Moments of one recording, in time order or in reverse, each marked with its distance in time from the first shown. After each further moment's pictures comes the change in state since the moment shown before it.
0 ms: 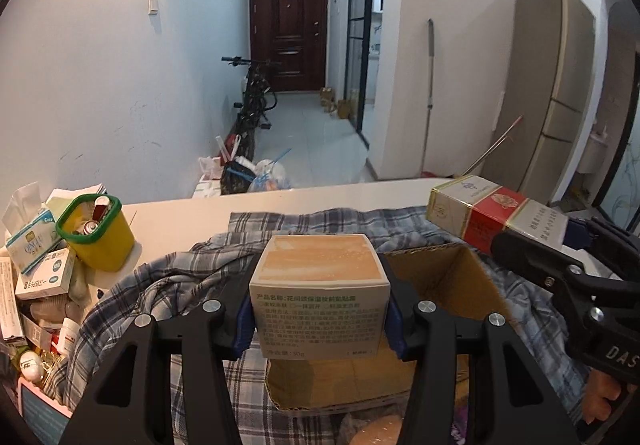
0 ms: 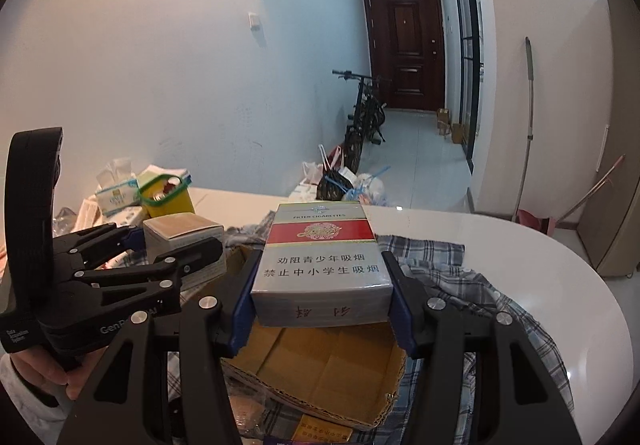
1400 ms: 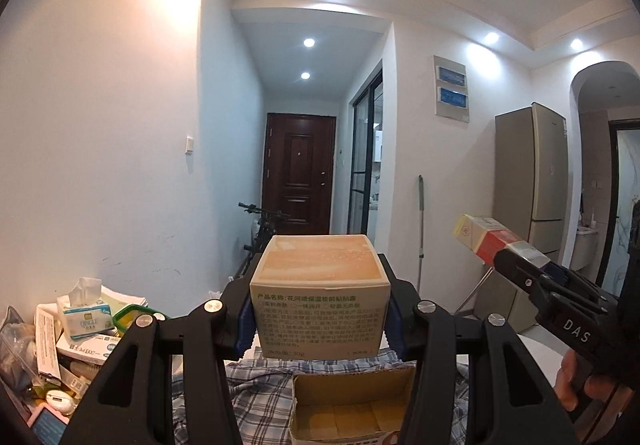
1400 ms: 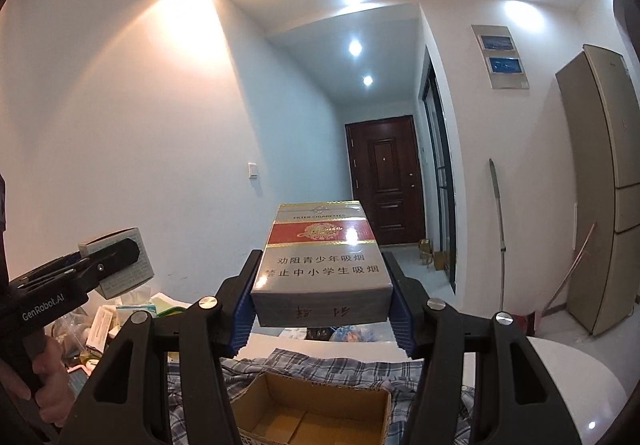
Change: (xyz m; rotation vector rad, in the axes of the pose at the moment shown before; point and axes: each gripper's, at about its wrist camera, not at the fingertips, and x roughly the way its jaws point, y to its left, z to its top) left arm -0.212 0.025 0.007 -0.057 -0.593 -0.004; right arm -0.140 0.049 0.004 0.008 -0.567 -0.060
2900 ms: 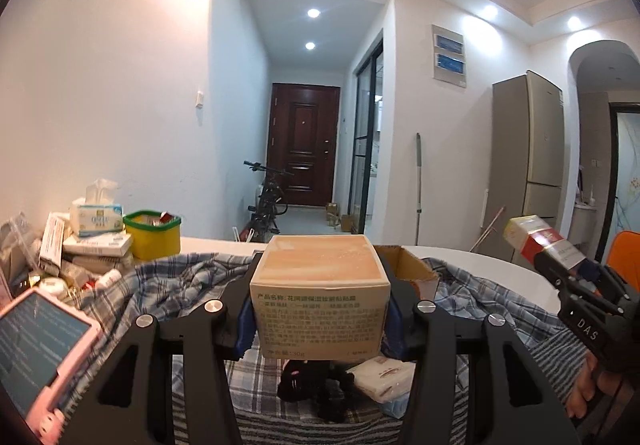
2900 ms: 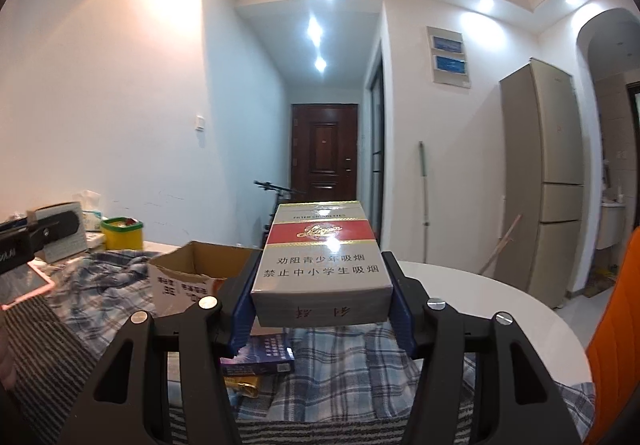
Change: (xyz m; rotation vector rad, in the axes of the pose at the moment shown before) left arm -0.088 -0.031 -0.168 -0.003 0.082 0.011; right arm -0.116 -0.013 -0.138 -0.103 0.055 -0.235
